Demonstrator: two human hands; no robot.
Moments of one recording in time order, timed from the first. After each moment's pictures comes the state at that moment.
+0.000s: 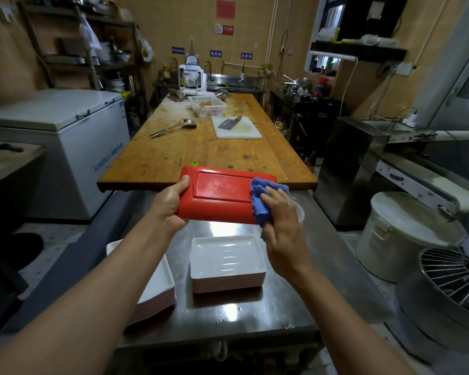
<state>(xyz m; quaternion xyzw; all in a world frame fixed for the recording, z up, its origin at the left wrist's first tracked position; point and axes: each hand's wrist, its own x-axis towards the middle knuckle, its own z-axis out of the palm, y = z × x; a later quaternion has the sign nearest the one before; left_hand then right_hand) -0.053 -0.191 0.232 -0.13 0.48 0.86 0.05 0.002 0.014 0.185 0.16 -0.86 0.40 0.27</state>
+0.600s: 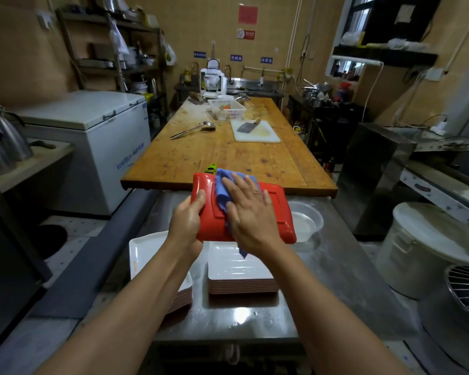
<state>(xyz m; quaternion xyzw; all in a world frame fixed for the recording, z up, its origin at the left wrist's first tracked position) -0.018 -0.193 0.215 -0.08 0.50 0.86 -0.06 -0.026 -0.071 0.216 0.19 -0.94 0.23 0.15</state>
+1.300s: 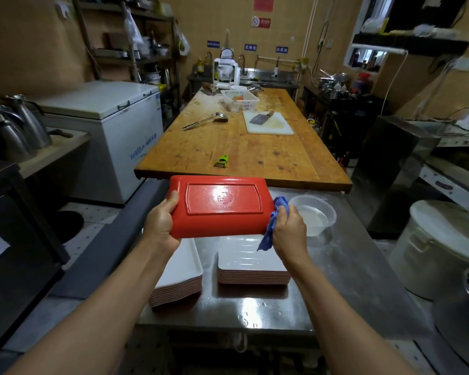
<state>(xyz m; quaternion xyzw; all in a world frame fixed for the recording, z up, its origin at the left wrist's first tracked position) -0.006 -0.248 0.197 -0.16 0.46 0.87 -0.06 -0.024 -0.042 0.171 -0.05 -0.82 0.55 0.15</state>
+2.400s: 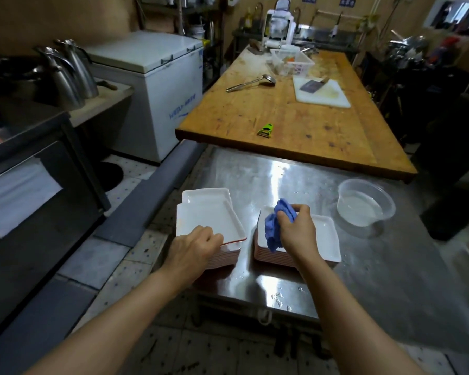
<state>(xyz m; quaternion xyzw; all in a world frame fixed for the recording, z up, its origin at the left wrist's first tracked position) 0.041 -0.311 0.069 0.16 0.95 0.00 -0.27 -0.033 -0.106 0.117 -0.05 -0.84 0.55 -0.01</state>
